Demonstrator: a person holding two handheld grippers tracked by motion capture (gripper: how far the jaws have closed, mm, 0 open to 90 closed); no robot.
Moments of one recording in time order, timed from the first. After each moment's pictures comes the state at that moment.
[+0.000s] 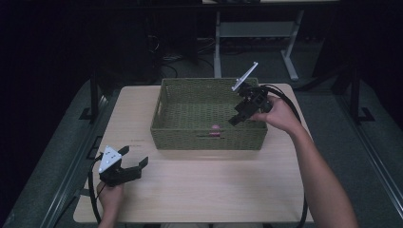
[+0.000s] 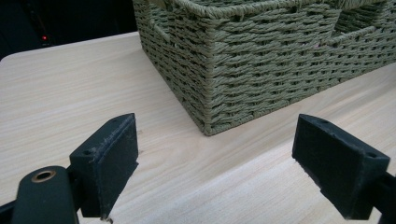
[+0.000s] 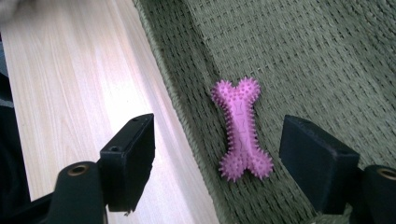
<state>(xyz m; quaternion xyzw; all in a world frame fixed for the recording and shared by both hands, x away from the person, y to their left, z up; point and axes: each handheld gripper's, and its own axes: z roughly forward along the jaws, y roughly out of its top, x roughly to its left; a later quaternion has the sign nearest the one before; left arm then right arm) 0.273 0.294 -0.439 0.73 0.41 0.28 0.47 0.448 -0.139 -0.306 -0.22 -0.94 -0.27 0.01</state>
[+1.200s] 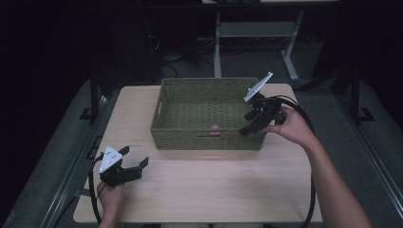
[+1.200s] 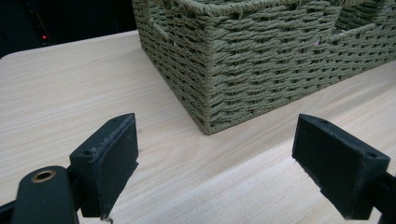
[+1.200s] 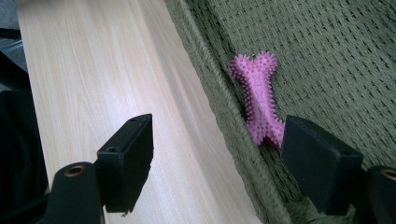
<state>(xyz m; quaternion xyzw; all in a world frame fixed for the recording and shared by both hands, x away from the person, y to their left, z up) 0.273 0.293 -0.440 0.73 0.41 0.28 0.47 0.409 -0.166 -0.309 -0.22 -0.93 -0.28 0.00</state>
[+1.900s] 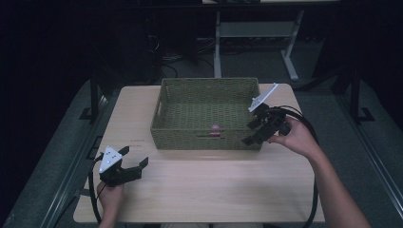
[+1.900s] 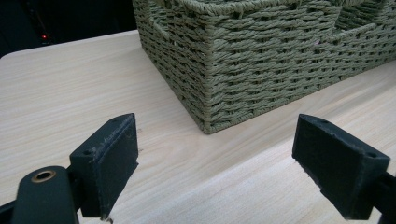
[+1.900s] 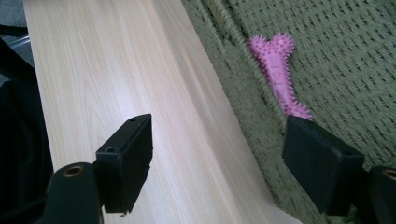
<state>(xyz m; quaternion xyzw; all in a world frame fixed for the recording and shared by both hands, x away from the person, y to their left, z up) 0.273 0.293 -0.440 0.73 0.41 0.28 0.47 0.386 -0.175 -0.325 -0.22 -0.93 -0.29 0.00</state>
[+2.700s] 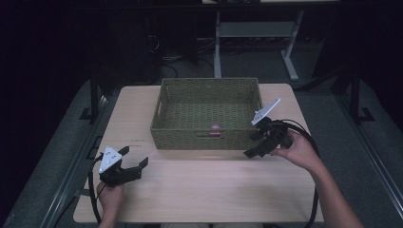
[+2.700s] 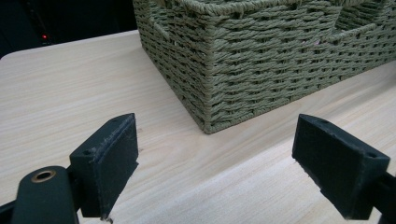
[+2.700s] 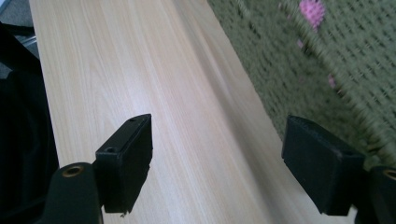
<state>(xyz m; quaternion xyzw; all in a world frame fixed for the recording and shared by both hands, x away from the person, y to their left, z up) 0.273 0.293 -0.440 0.73 0.41 0.28 0.47 0.366 -0.184 -0.356 -0.23 -0.93 -0.29 0.02</state>
